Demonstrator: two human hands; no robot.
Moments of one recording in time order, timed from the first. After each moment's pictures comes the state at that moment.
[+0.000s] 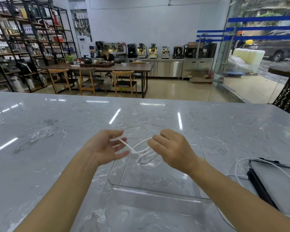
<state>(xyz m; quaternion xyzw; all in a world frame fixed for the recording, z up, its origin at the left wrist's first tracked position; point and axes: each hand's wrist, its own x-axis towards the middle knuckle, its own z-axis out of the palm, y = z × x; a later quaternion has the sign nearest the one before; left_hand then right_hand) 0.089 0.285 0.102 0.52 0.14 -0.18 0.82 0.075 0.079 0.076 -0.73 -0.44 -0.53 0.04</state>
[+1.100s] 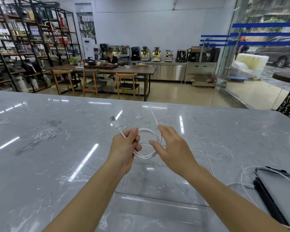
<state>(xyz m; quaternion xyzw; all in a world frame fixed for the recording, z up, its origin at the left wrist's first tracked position) 0.082 0.240 0.094 0.54 0.02 0.01 0.84 0.070 0.097 0.083 -0.91 -0.17 -0.26 0.28</state>
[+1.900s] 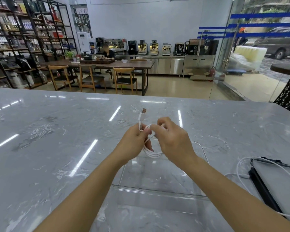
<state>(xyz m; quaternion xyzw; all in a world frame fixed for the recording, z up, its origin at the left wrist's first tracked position) 0.087 0.227 0.089 0.83 -0.15 0.02 0.54 0.068 0.088 0.085 -0.87 -0.23 -0.40 0.15</state>
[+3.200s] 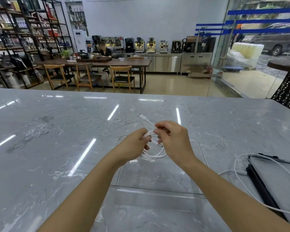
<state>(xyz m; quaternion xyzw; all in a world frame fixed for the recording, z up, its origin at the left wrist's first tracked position) 0.090 0.224 0.085 0.86 -0.14 -0.11 0.48 0.072 0.086 0.078 -0.82 -0.10 -0.25 0.51</state>
